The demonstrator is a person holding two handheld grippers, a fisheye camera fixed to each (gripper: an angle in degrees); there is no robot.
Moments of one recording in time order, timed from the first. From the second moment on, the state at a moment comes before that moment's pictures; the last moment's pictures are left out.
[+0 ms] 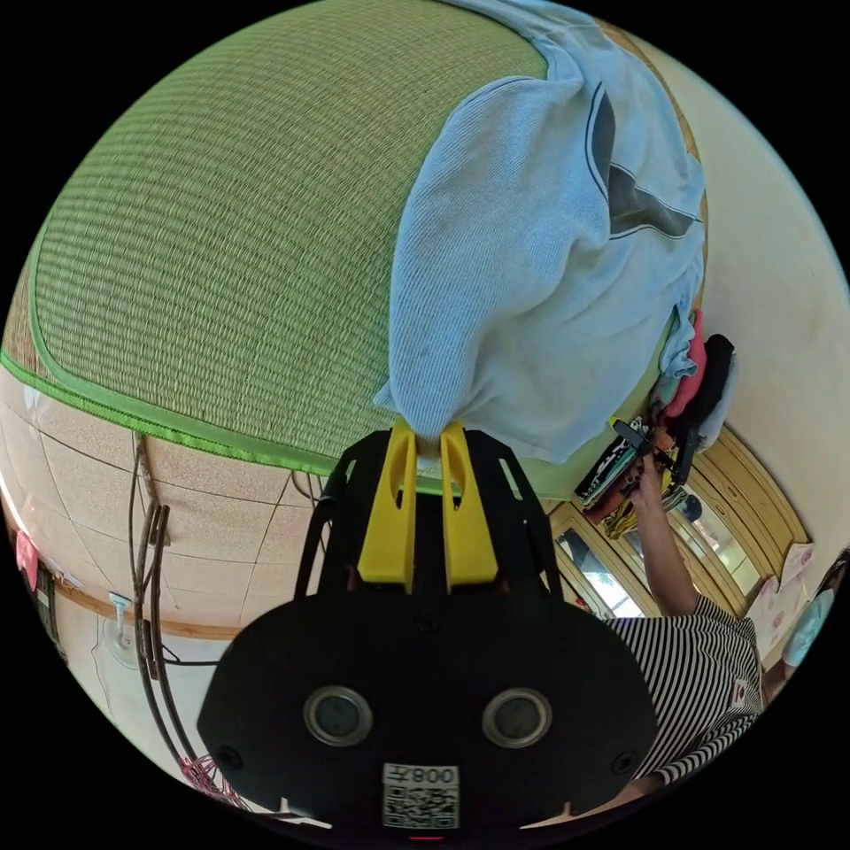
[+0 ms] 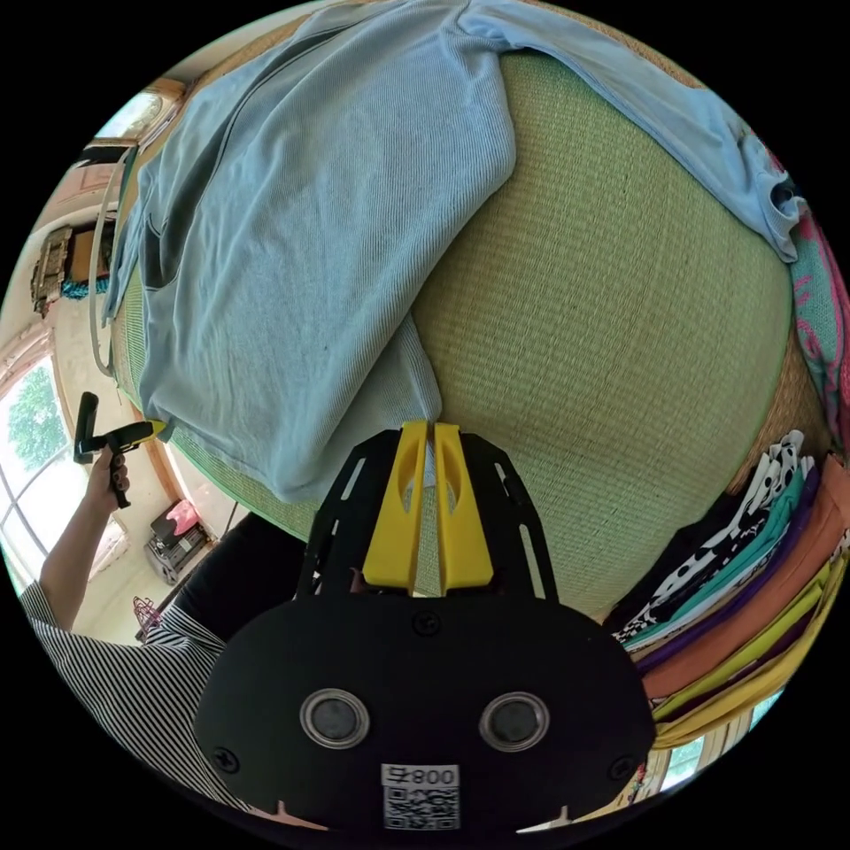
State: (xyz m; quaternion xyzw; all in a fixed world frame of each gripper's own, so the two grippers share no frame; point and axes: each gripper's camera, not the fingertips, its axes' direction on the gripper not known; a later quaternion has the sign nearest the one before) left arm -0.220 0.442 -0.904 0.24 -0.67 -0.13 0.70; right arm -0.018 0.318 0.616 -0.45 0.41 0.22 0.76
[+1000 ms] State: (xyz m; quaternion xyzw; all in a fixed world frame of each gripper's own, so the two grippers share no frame) left arm -0.189 0.455 -0.850 0.22 -0.63 -0.18 0.72; right arm -0.071 0.347 0.498 -0.42 0.39 0.38 0.72
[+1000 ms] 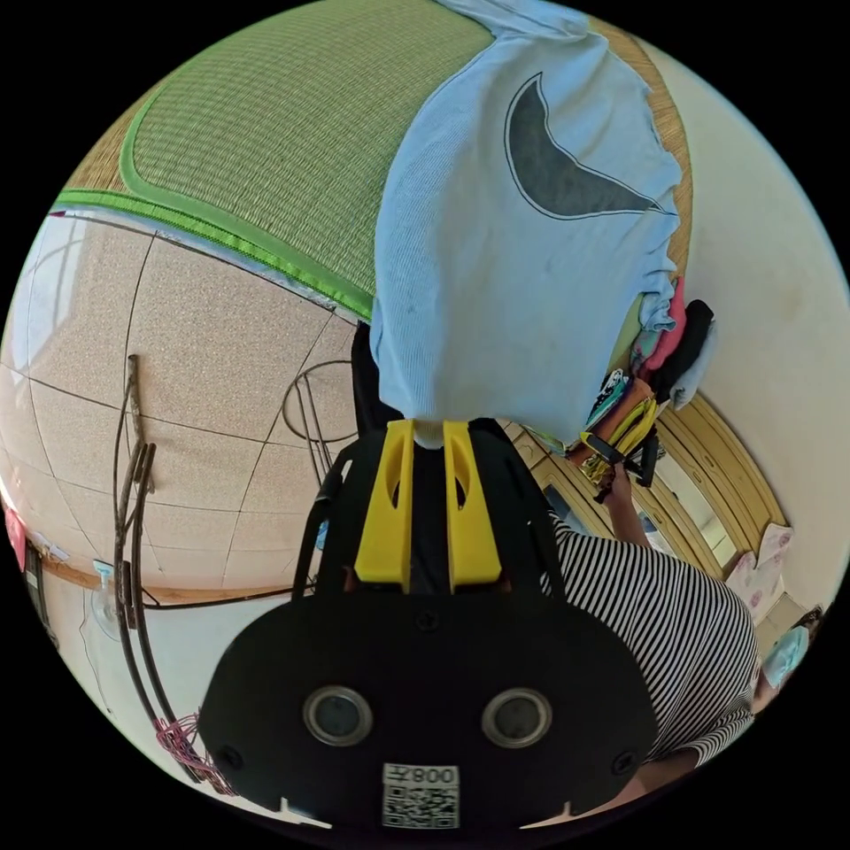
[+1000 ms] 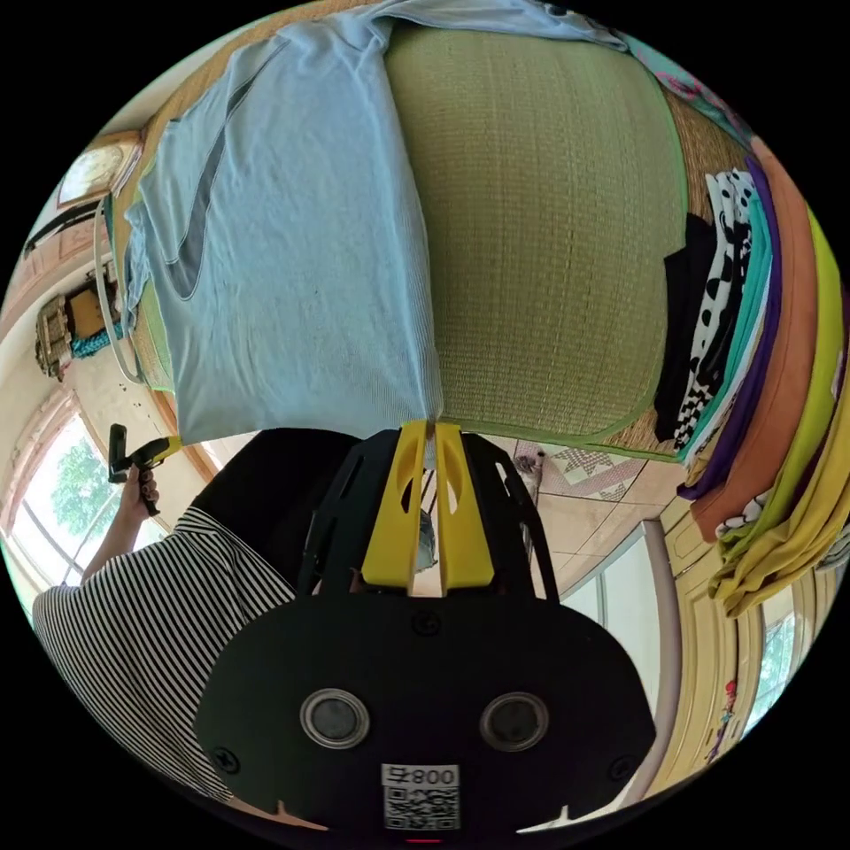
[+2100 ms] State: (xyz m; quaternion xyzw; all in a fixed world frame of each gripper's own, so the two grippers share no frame) left arm -0.071 0.104 -0.642 0.04 -0.73 0.04 0.68; right arm -0.033 0.123 0.534 -0.22 0.32 0.18 0.90
